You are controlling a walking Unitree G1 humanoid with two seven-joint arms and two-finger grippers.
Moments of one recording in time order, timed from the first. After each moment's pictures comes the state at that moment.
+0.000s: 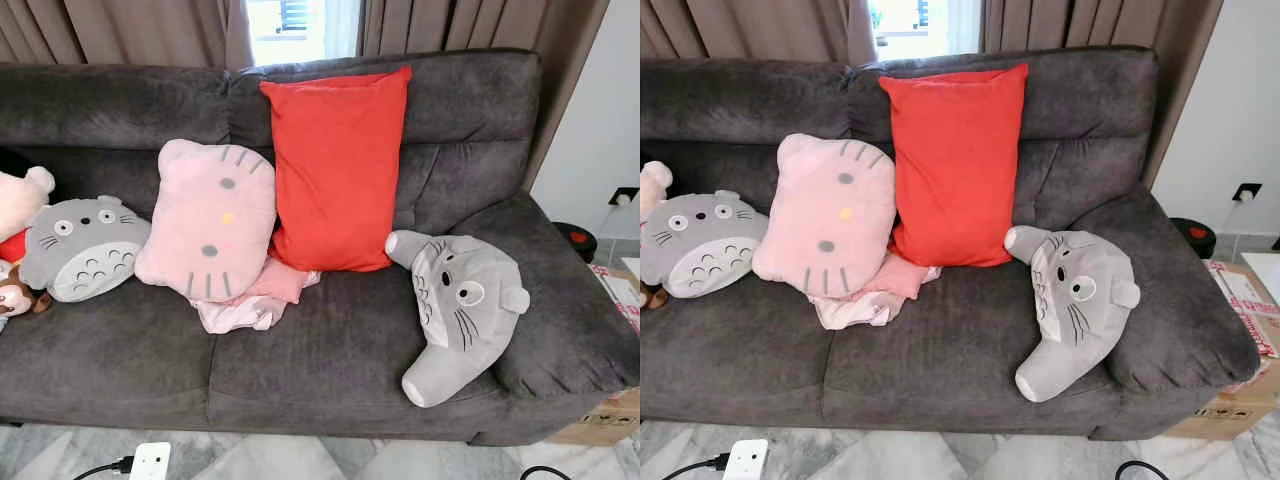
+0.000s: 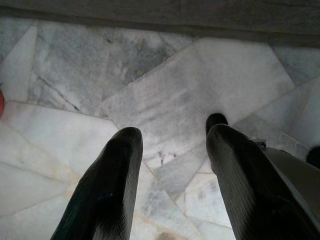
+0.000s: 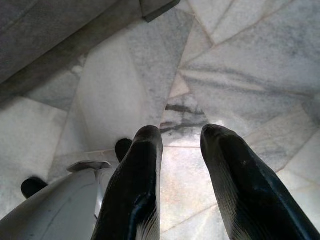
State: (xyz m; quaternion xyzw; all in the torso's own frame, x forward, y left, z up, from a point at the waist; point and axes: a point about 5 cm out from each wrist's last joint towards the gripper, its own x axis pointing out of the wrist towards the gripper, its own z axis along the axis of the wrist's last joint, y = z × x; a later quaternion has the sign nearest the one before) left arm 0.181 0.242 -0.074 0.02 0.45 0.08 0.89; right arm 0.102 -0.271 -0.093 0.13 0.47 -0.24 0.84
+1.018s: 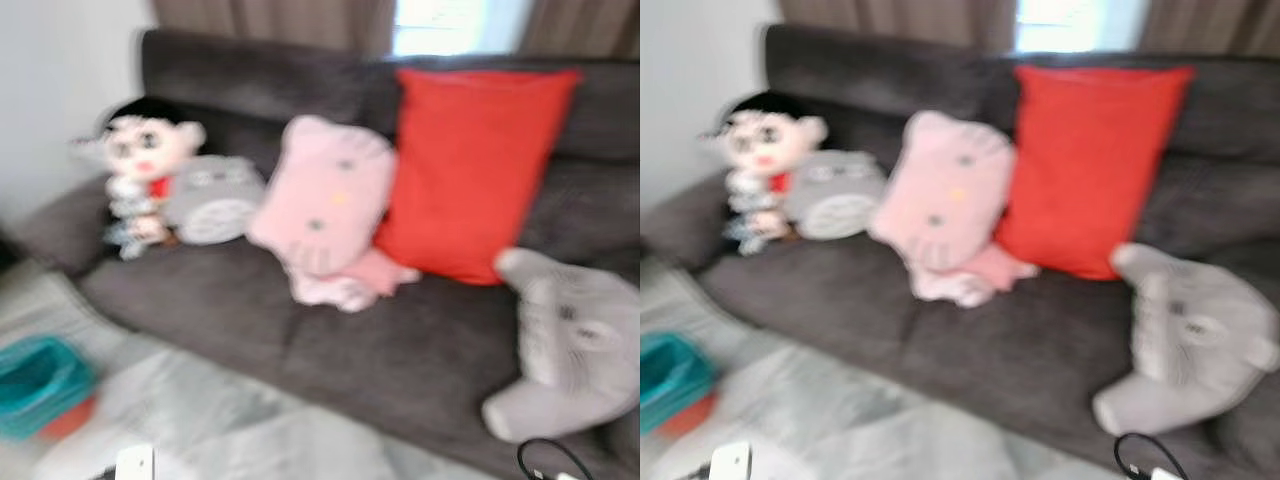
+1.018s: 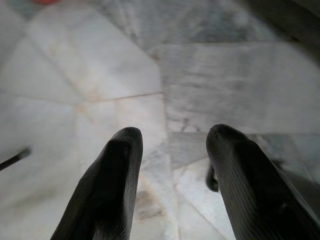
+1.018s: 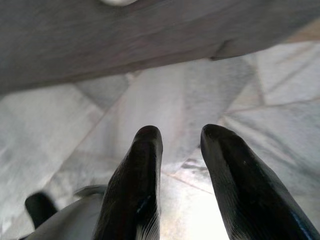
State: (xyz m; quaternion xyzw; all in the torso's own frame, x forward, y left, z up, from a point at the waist) left arm 0.179 0.249 -0.073 -0.04 0.43 0.15 0.89; right arm 0.134 -0.278 -0.082 0.10 0.44 -0.26 0.85
